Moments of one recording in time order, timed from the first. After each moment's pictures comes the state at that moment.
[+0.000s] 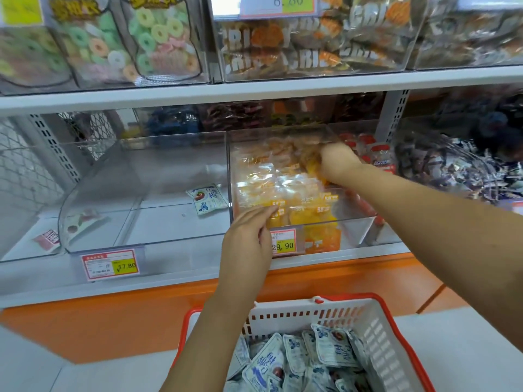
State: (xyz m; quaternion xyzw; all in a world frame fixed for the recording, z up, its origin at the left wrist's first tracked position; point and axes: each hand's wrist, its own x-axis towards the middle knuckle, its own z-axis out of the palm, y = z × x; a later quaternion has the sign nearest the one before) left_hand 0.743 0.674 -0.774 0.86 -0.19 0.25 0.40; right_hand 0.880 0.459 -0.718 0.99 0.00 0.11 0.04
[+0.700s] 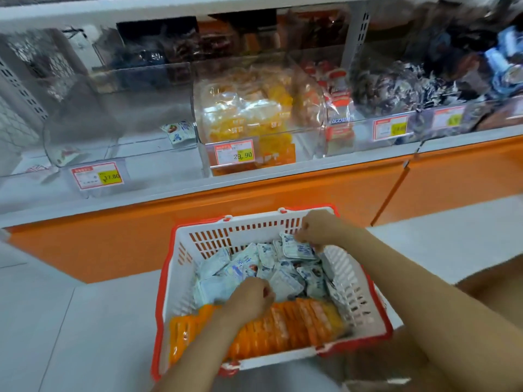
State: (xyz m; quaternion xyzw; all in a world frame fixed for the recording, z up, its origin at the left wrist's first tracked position) left_hand 0.585 0.673 -0.949 0.91 -0.20 -0.29 0.23; right_hand 0.634 0.466 -0.856 0.93 -0.06 -0.26 -0.25
